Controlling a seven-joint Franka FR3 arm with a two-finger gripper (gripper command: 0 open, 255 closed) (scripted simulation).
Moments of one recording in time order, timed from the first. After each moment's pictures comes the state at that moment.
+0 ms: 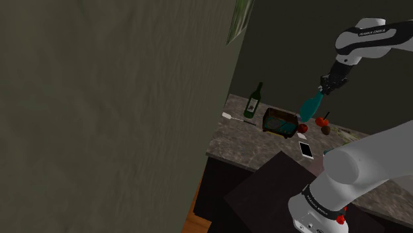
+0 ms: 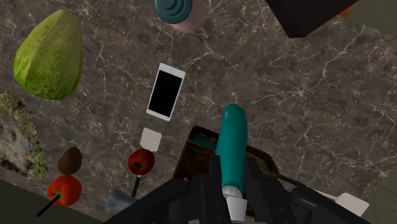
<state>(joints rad) -0.42 -0.35 -0.51 -2.19 -0.26 1.96 -0.15</state>
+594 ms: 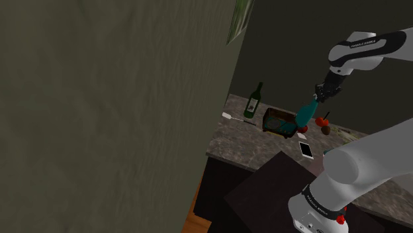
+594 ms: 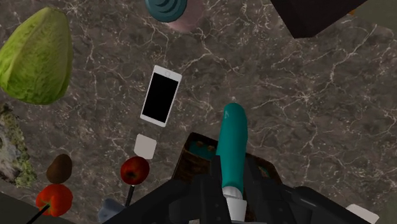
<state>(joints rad) -0.43 -0.32 -0.53 -2.29 -0.27 2.09 -0.15</state>
